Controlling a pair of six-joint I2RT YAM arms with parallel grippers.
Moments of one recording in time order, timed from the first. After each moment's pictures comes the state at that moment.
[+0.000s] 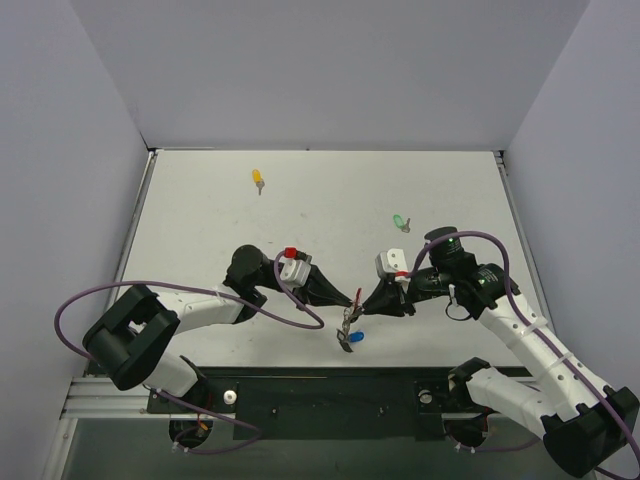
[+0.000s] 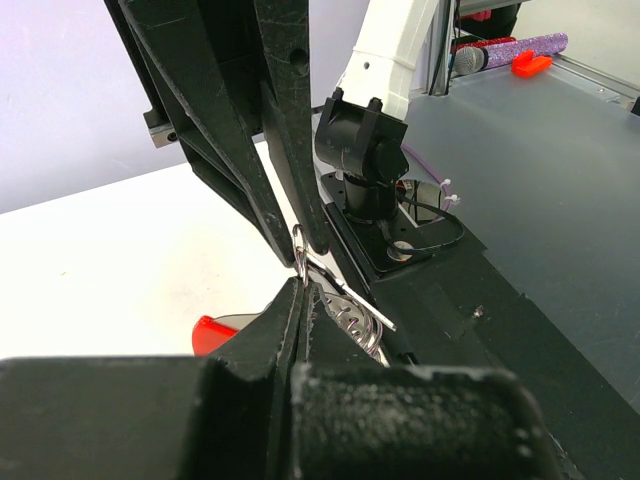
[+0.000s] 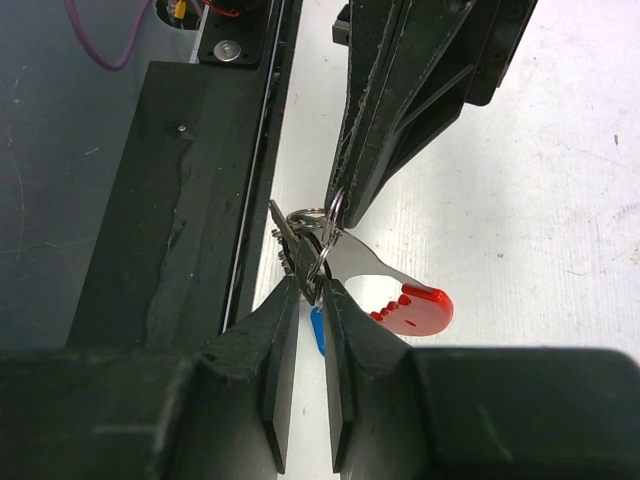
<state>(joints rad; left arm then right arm) -0.75 1.47 0.59 1.20 1.15 -0.20 0.49 0.94 0.83 -0.67 -1.04 -0.73</state>
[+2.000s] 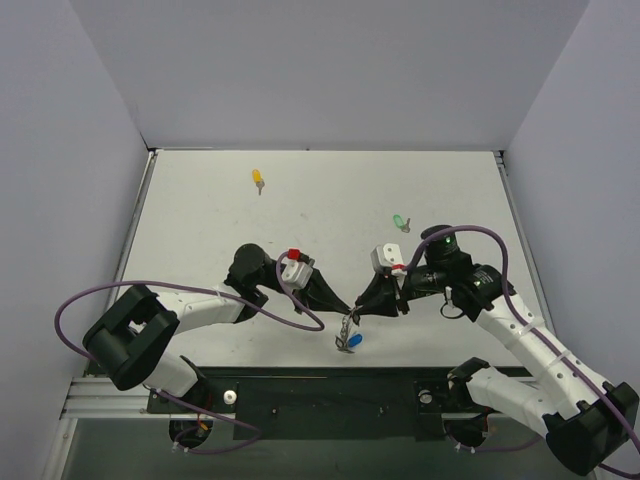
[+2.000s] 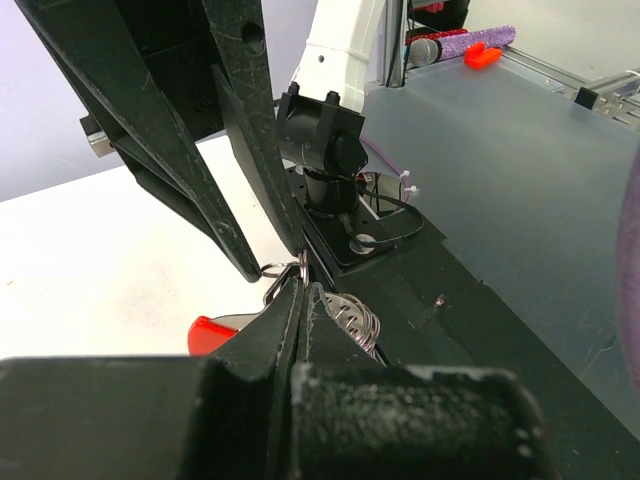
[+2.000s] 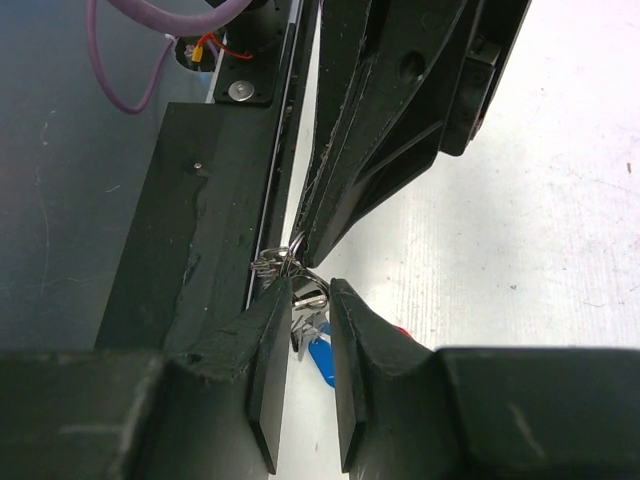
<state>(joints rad) -0.76 1.47 0.61 1.17 1.23 -0.23 0.53 0.95 0.81 -0.53 -1.06 -0.57</state>
